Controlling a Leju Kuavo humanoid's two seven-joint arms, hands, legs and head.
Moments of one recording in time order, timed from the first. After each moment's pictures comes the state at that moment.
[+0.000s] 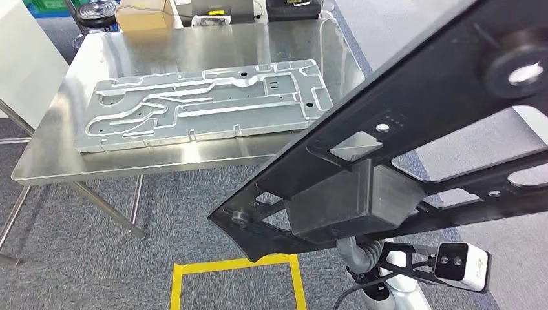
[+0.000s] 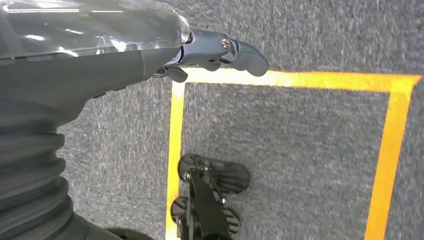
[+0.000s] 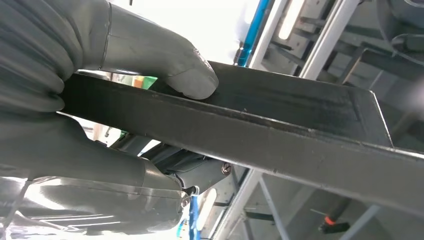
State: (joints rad) left arm -0.10 -0.05 1.31 -0.23 -0.98 0.07 -0.26; right arm -0.14 -0.04 0.34 -1.93 -0.26 0.52 -0.58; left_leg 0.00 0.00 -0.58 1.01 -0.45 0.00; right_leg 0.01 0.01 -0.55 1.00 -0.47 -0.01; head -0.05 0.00
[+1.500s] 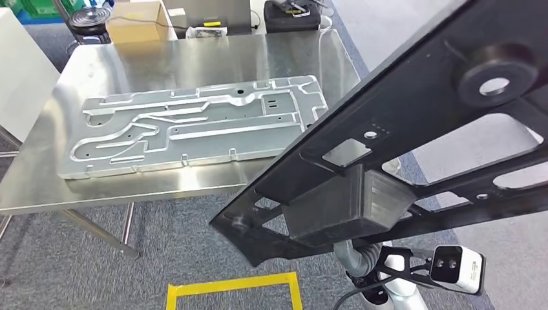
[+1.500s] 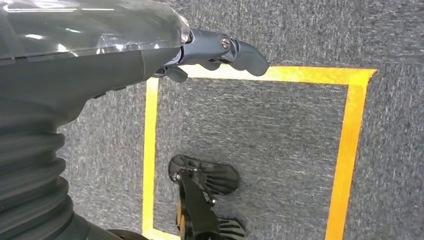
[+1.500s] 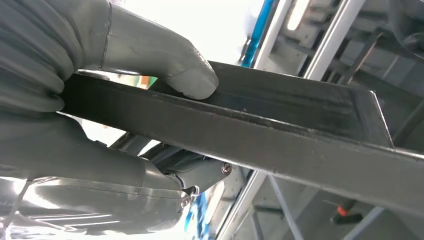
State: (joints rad) left arm -0.09 -0.05 1.31 -0.23 -0.98 0.06 -0.28; right arm -0.12 -0.03 0.33 -1.92 -0.23 0.52 -0.58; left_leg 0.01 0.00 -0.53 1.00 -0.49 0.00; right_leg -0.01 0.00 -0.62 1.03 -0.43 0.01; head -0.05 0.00
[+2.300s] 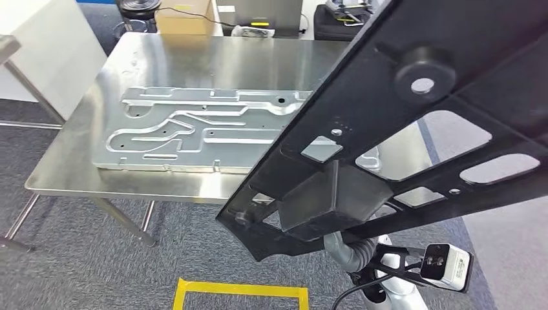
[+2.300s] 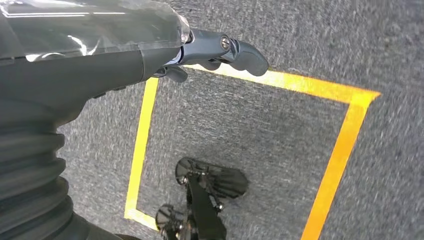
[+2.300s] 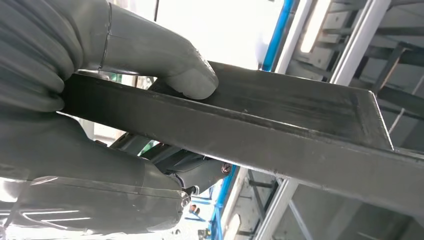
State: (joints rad) left arm -0.09 -0.06 1.31 -0.23 -0.98 0.05 -0.28; right arm -0.12 -0.04 0.33 -1.89 -0.19 0.49 -0.58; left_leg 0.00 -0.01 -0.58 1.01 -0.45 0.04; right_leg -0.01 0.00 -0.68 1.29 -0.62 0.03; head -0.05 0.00
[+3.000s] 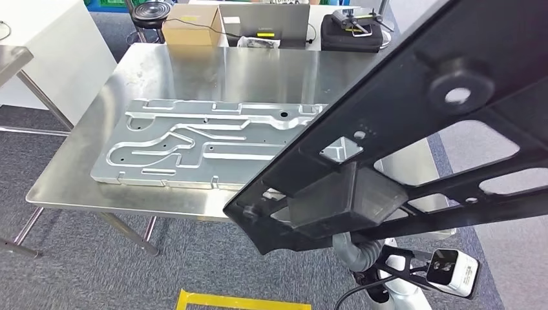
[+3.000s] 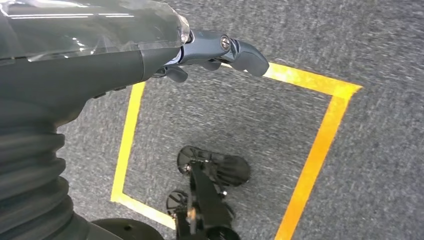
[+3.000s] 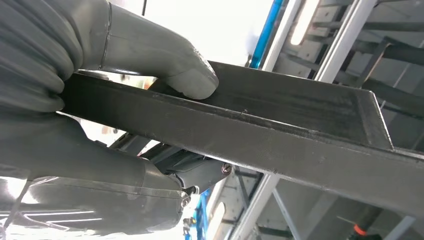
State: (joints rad) left arm -0.09 -0.06 1.31 -0.23 -0.96 0.06 -0.28; right arm -0.14 -0.07 0.31 -1.89 -0.17 0.43 -0.65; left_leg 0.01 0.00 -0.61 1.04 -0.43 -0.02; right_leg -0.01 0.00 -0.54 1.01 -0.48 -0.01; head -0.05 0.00
